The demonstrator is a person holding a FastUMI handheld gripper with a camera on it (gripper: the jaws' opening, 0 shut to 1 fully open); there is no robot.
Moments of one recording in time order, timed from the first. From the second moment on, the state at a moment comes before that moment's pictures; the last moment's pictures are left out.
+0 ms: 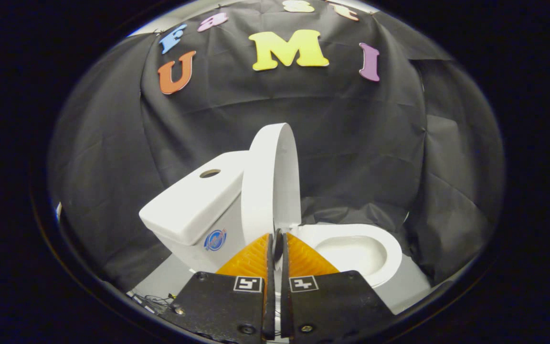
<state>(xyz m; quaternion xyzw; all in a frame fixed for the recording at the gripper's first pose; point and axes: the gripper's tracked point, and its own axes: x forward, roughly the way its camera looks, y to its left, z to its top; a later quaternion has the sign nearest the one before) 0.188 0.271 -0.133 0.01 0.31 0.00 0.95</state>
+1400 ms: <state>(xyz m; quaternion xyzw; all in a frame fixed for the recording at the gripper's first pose) 0.195 0.321 -0.145 -0.10 0.30 0.05 0.95</state>
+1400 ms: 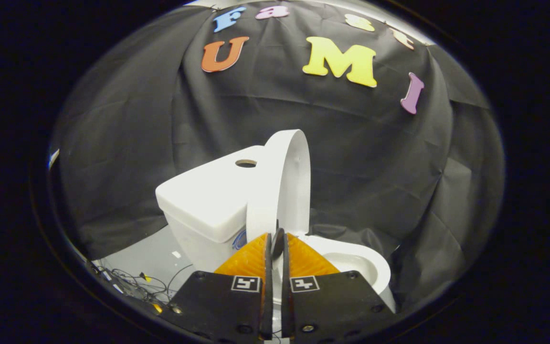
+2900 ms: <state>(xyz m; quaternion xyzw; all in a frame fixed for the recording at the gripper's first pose) 0.091 0.096 0.001 0.00 0.09 0.06 0.99</state>
